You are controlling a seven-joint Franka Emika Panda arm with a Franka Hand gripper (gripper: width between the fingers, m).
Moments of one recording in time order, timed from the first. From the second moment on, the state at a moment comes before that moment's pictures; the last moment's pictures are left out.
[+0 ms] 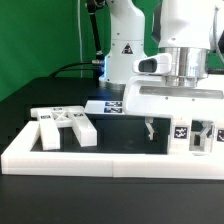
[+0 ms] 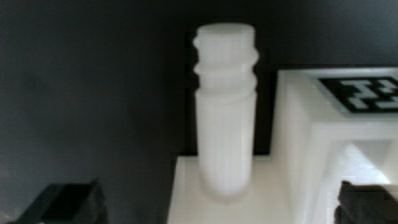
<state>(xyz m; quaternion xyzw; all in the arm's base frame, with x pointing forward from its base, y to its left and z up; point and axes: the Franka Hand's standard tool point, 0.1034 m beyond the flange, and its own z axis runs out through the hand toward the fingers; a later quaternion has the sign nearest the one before) 0.568 0.061 0.015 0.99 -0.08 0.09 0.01</state>
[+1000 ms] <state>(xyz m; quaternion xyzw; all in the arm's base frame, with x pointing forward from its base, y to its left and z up) 0.569 0.047 0.027 0.99 -0.09 0.08 0.01</state>
